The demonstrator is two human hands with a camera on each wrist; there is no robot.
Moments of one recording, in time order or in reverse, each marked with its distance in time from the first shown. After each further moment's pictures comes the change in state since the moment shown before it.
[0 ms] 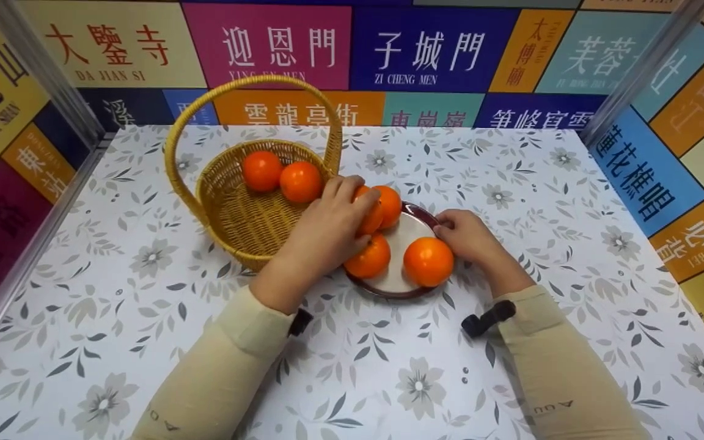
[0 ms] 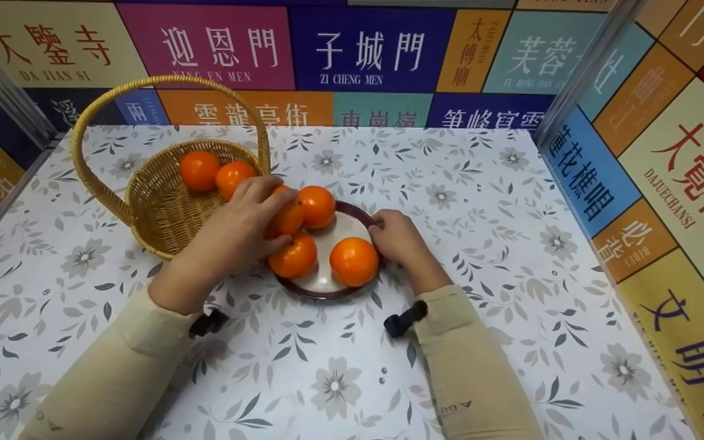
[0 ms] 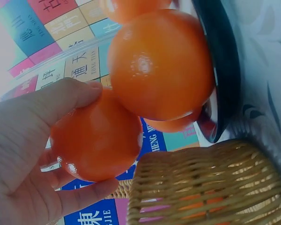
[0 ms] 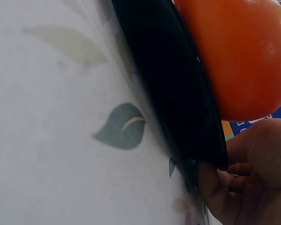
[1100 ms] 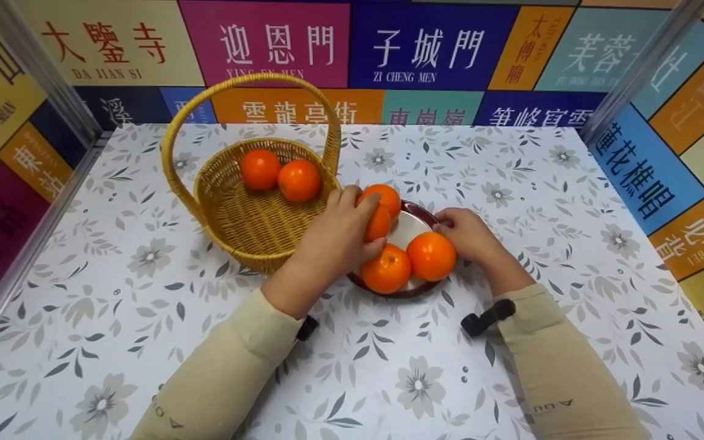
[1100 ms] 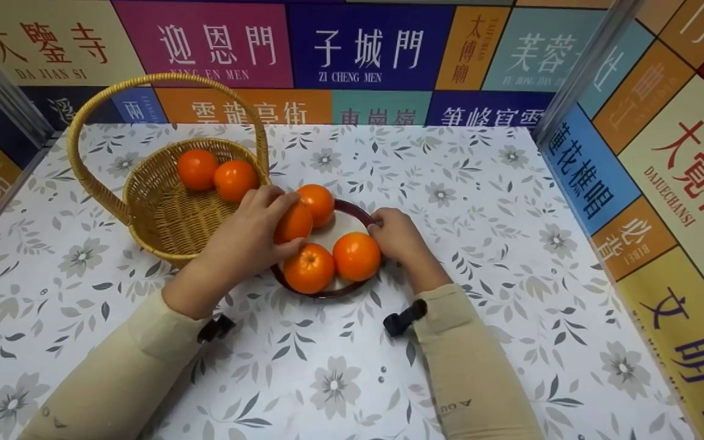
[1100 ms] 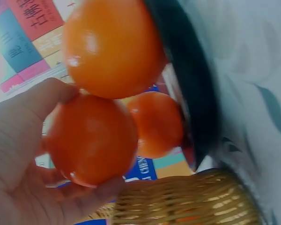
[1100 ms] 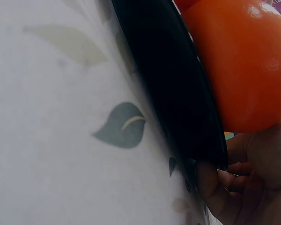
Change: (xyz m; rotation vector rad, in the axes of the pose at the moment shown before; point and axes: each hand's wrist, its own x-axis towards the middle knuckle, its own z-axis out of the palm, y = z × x) left_hand 0.003 0.012 0.020 -0.070 -0.031 -0.098; right_hand 0.000 0.001 -0.001 0.023 0.004 -0.007
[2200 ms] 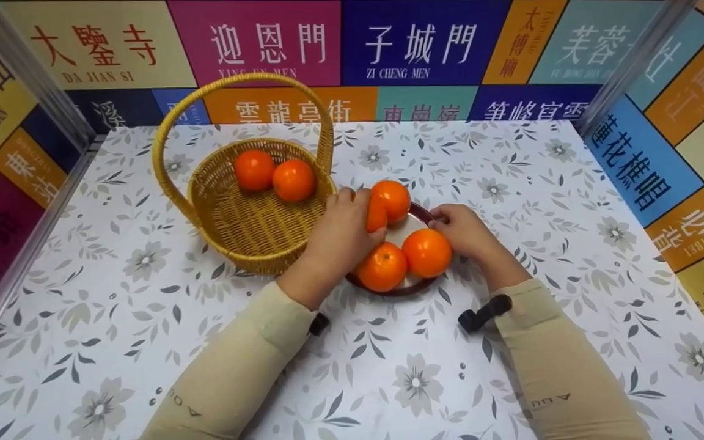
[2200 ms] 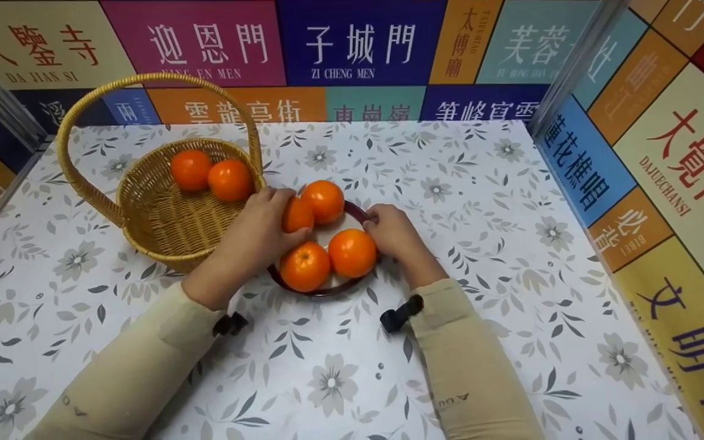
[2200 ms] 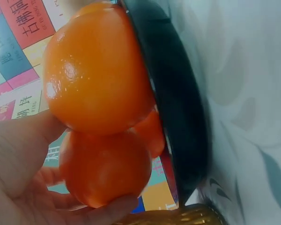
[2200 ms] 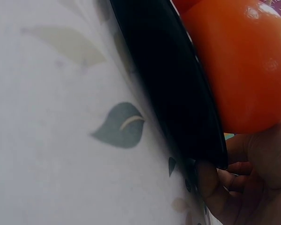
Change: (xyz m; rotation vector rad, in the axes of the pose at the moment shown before) left_hand 0.019 0.011 0.017 -0.093 -0.030 -0.209; right_hand -0.002 0.000 0.000 0.037 0.016 -0.029
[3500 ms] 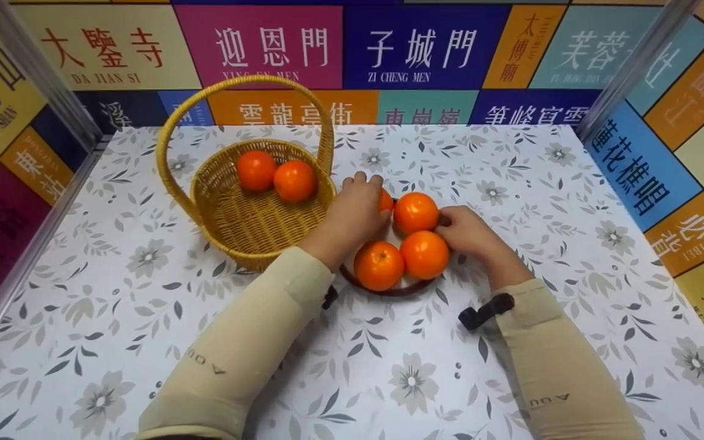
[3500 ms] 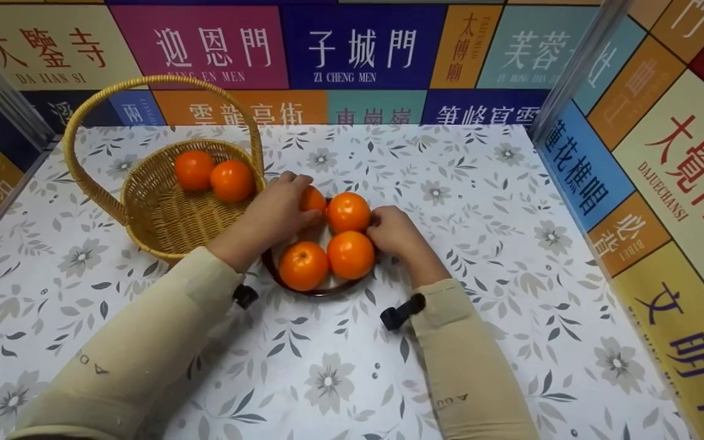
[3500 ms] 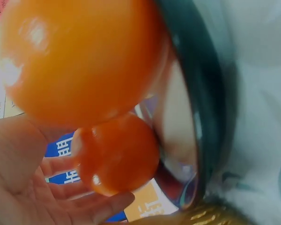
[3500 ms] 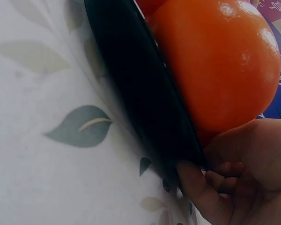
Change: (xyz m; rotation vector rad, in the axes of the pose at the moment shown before) left_hand 0.050 0.010 0.002 0.009 -0.197 -0.044; right_hand -0.003 0.002 -0.011 -0.042 -0.043 -0.066
